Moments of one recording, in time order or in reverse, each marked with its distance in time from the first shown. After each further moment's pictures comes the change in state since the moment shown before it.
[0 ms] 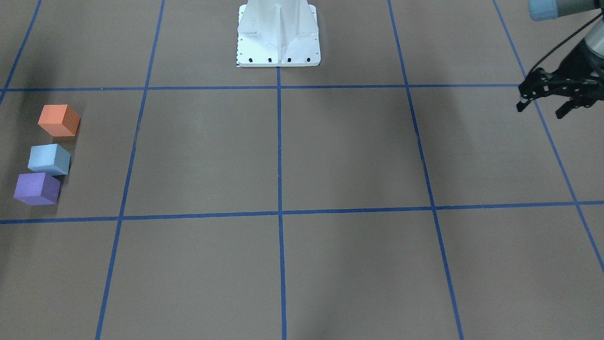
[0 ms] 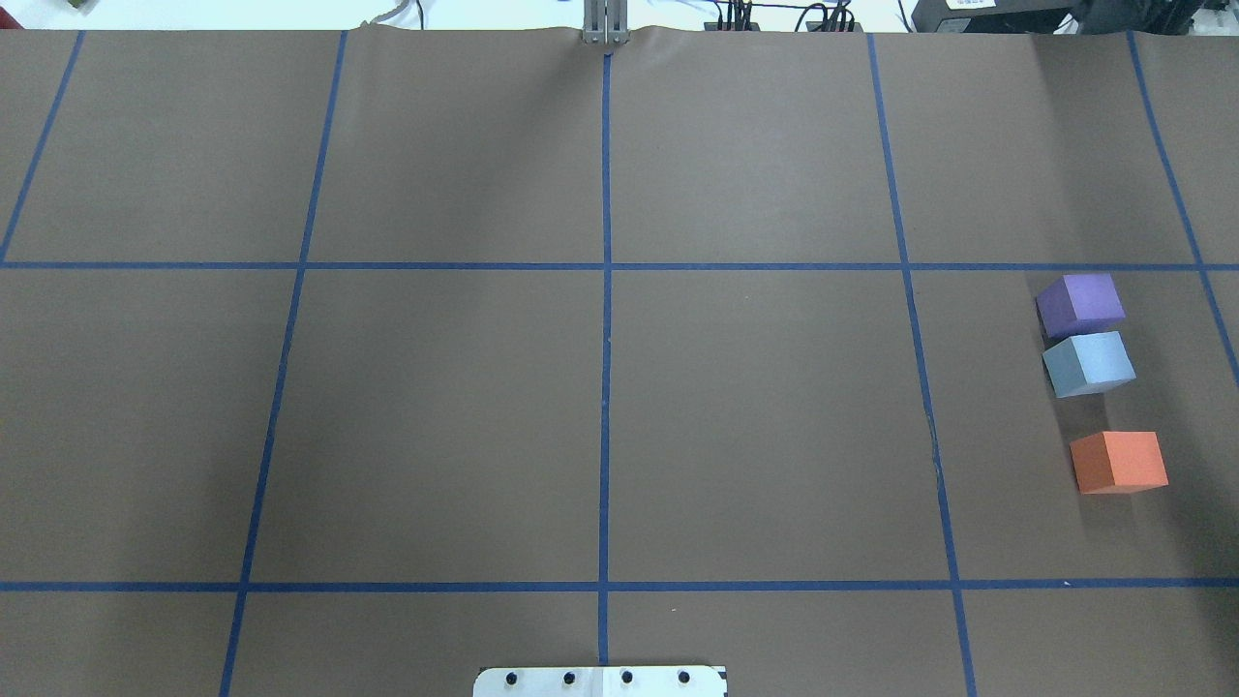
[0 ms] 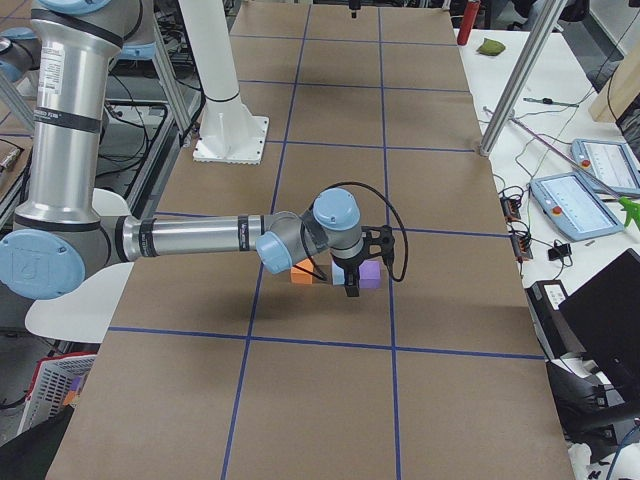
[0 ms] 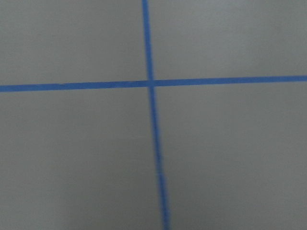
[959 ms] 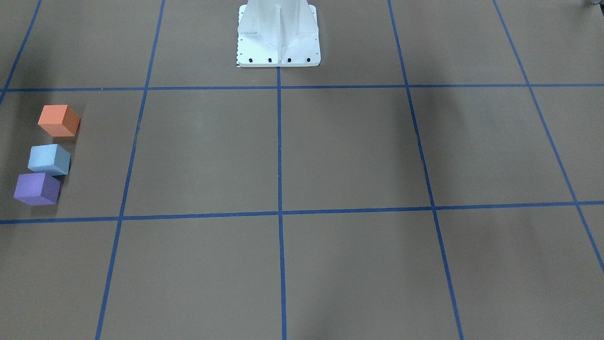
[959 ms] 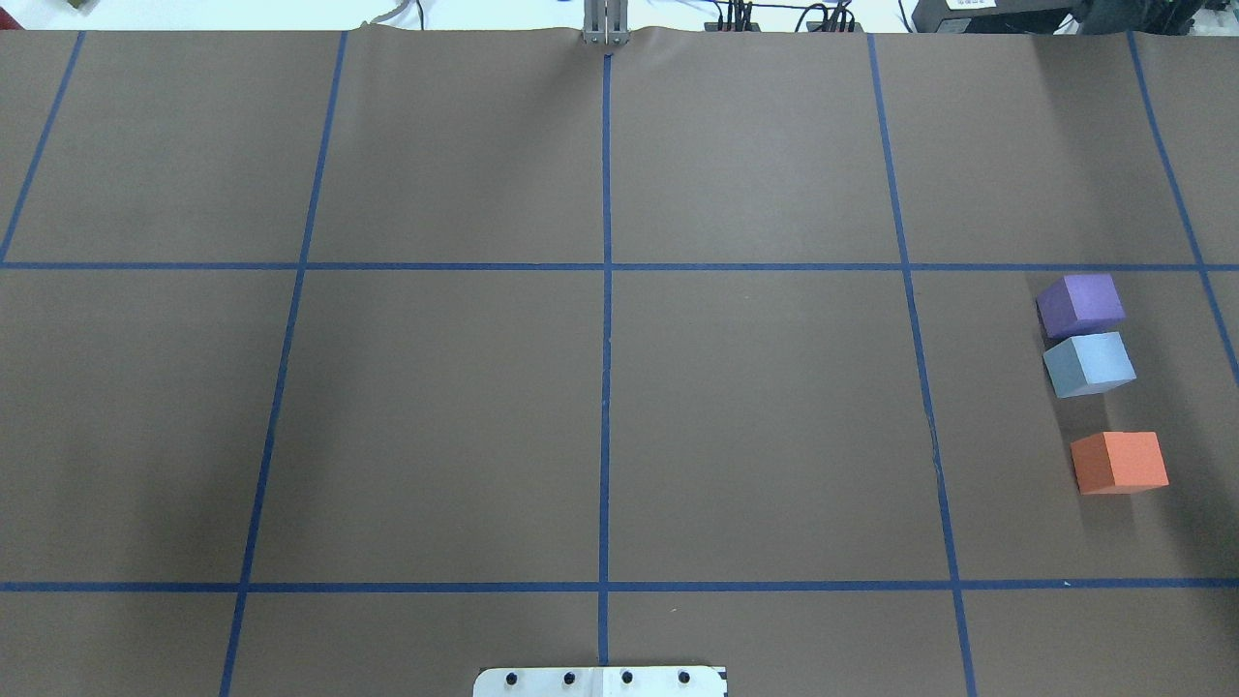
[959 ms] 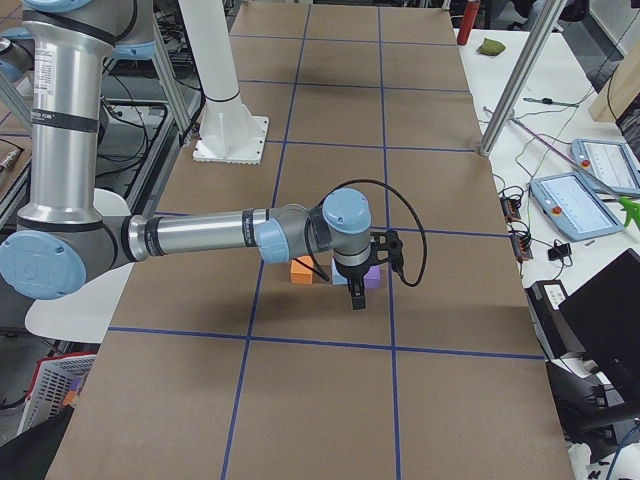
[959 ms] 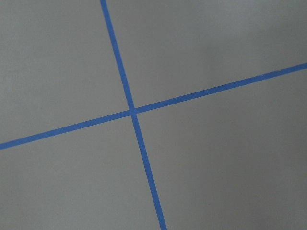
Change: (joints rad) left arm -0.249 -0.105 0.205 0.280 -0.050 0.399; right arm 0.060 0.038 0.025 -0.227 -0.021 -0.265
